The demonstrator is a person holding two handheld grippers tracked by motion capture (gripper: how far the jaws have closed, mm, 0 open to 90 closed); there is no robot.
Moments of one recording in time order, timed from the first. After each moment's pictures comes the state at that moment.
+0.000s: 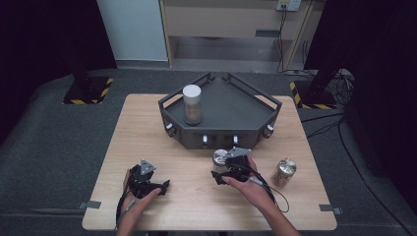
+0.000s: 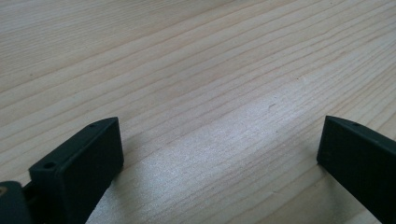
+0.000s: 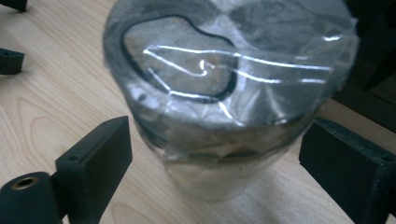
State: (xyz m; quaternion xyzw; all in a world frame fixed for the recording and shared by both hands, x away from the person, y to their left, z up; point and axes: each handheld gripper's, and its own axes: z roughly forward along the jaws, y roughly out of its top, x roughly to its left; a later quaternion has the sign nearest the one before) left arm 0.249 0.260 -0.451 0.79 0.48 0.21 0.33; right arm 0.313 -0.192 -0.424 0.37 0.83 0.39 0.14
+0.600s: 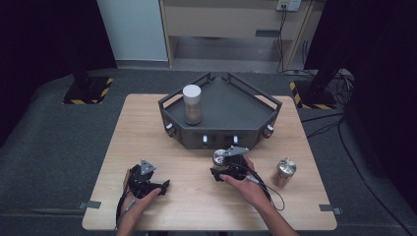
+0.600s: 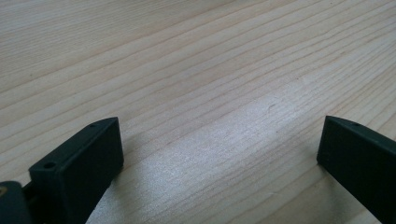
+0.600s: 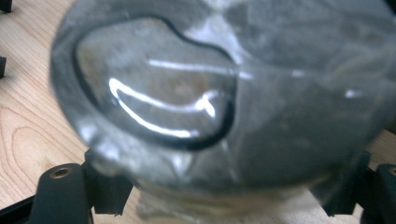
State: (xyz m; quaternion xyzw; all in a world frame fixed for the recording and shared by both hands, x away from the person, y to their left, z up) left arm 0.250 0.260 -0.451 0.79 0.48 0.21 0.33; right arm 0.320 -0.184 -0.430 0.37 0.83 0.39 0.14
